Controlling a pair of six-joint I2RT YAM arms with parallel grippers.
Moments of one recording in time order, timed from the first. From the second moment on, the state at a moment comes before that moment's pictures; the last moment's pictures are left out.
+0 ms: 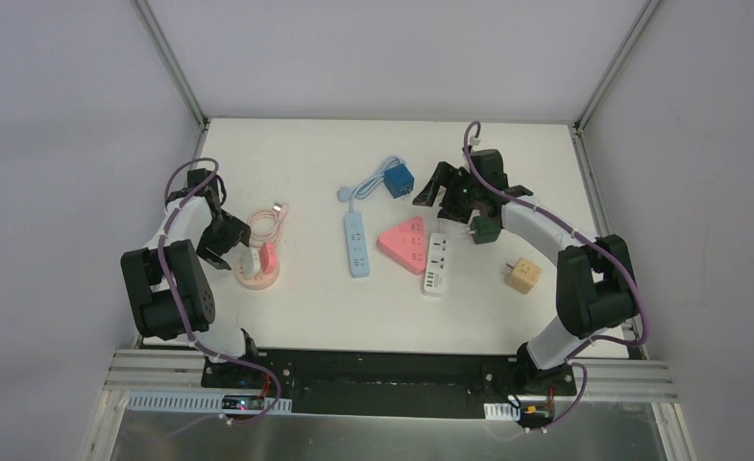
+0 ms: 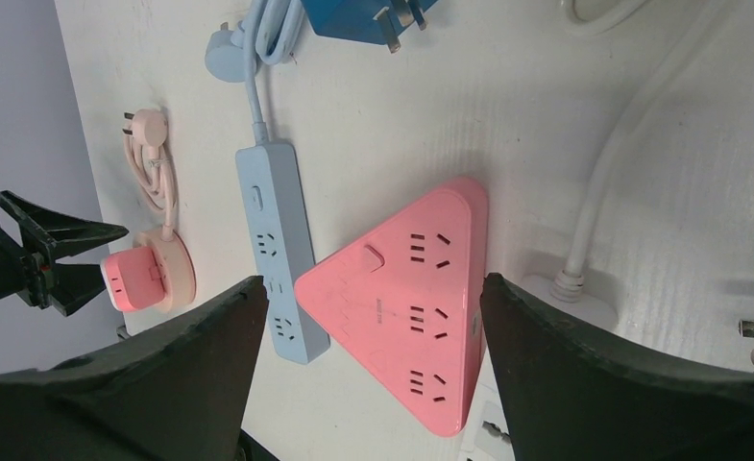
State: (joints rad) left arm 0.25 1.52 1.01 -0.83 -0.16 -0.77; right arm 0.36 1.61 1.08 -0.22 -0.32 0.69
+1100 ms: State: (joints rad) left arm 0.01 1.55 1.13 -0.88 -0.12 -0.76; right arm 0.36 1.69 1.14 -0.20 -0.51 0.71
